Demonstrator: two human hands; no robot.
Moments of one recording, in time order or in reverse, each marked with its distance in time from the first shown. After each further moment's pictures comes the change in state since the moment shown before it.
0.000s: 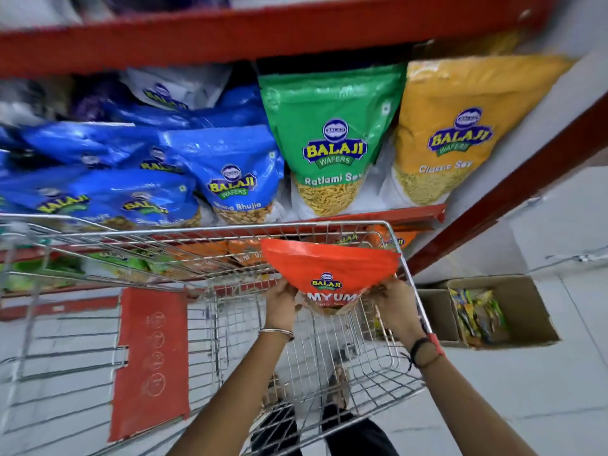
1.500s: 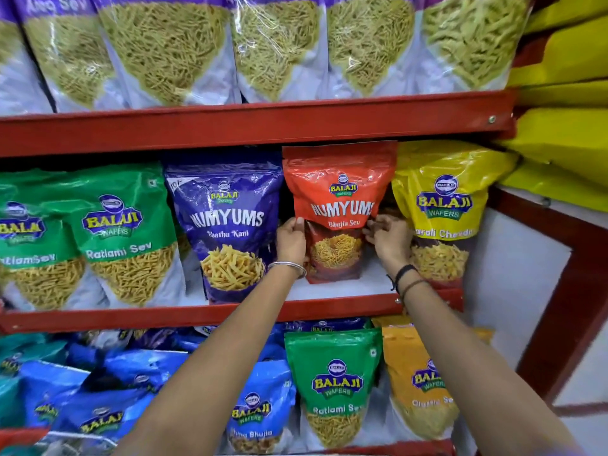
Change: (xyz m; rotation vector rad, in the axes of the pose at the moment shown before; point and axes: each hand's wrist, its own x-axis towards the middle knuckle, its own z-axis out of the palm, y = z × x) left_hand -0.055 0.449 0.149 0.057 -0.071 0.822; right_hand 0.163 -0.353 -0.236 0.711 0.447 -0.435
